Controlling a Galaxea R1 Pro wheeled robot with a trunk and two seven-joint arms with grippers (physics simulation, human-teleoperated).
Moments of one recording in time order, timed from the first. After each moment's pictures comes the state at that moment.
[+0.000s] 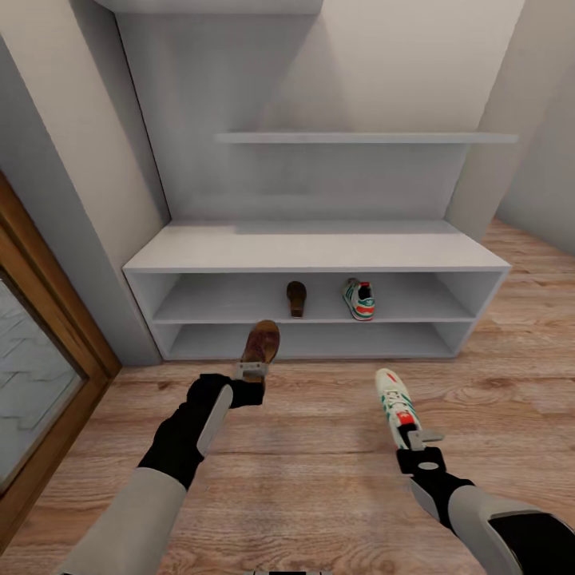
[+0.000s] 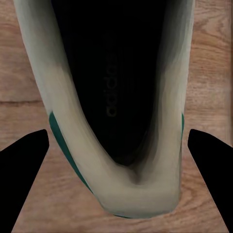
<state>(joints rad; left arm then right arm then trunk) -0.71 -0.15 -0.16 -1.02 0.23 0.88 0.10 -0.82 -0.09 0.13 0.04 0.02 -0.11 -0.23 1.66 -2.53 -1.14</state>
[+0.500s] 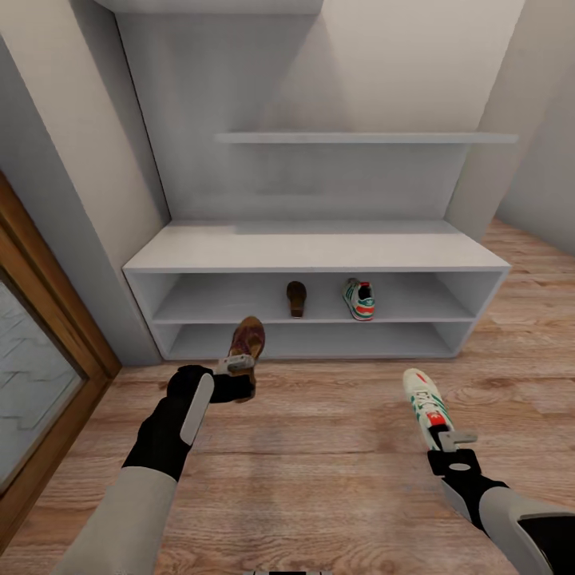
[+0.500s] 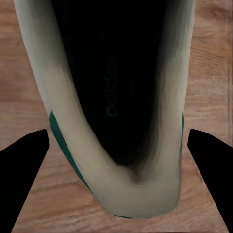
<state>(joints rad) -0.71 -0.14 -0.02 -1.10 0.27 0.99 0.09 -0.82 -0.20 0.13 0.04 0.02 -0.11 -0.23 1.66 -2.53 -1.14</state>
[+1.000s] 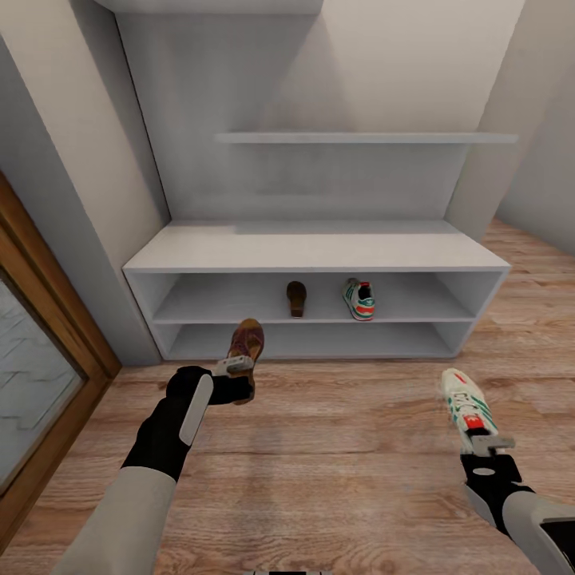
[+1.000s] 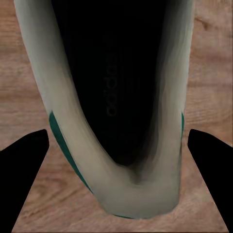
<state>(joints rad) -0.71 -0.14 -0.01 -1.09 0.27 0.99 0.09 -0.82 -0.27 0.13 0.05 0.02 -0.11 -0.39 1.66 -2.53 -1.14</state>
